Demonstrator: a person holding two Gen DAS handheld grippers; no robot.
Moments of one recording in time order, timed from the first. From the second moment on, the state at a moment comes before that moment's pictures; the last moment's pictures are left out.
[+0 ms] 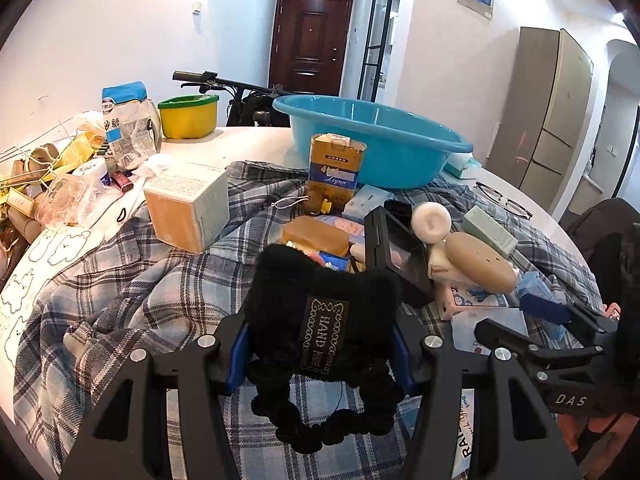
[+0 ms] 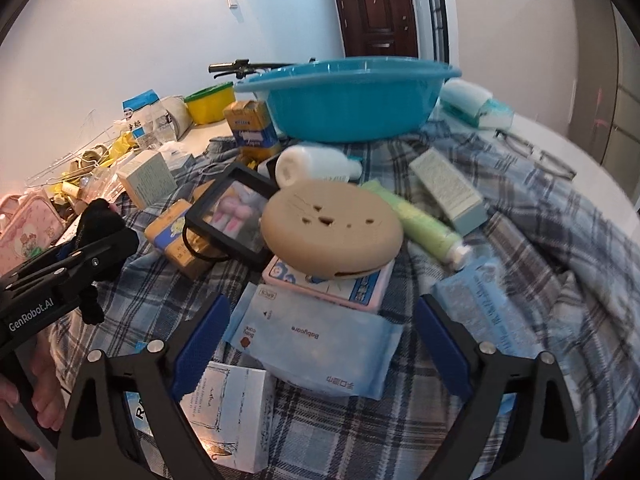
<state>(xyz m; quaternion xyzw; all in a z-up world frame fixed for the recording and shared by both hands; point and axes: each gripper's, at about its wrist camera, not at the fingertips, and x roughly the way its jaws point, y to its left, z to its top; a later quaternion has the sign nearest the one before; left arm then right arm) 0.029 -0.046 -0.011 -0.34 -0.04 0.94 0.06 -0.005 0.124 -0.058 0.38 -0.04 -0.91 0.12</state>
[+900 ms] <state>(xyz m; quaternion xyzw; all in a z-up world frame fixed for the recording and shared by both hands) 0.029 -0.040 -0.015 -0.35 -0.03 0.94 0.07 0.031 0.154 -0.002 0.25 -0.04 -0.97 0.04</state>
